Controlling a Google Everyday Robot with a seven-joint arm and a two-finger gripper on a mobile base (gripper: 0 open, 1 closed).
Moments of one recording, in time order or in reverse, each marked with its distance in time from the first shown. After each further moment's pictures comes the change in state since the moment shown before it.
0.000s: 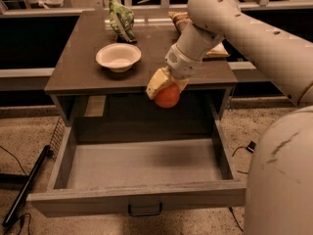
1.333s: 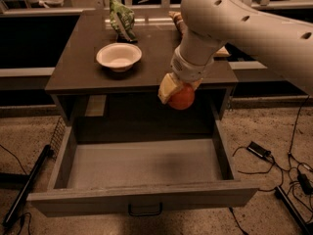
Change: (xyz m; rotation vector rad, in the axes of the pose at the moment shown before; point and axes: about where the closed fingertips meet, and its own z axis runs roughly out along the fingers) arm 0.039 -0.010 -0.038 0.360 -0.077 -0.034
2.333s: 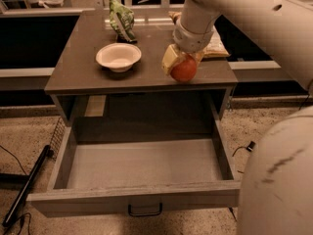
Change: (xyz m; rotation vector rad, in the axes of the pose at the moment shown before) arm -0.065 -0.044 -0.024 0.063 -0.006 0.081
